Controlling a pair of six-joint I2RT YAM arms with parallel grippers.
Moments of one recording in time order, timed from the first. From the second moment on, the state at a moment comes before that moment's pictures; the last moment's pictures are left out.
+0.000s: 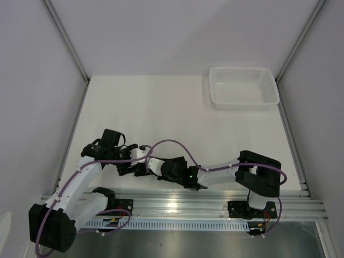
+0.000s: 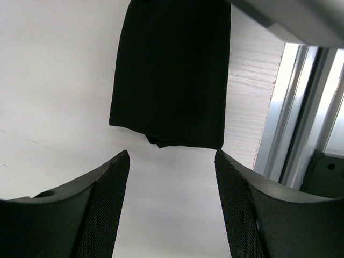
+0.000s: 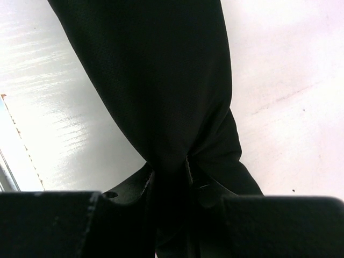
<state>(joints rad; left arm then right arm) -0.26 0.92 0.66 -0.92 0.52 1.12 1.29 1.74 0.82 0.22 0.28 -0.23</state>
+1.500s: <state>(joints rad) -0.19 1.05 0.78 -0.77 0.50 0.80 0.94 1.61 0.78 -0.05 0.40 -0.15</state>
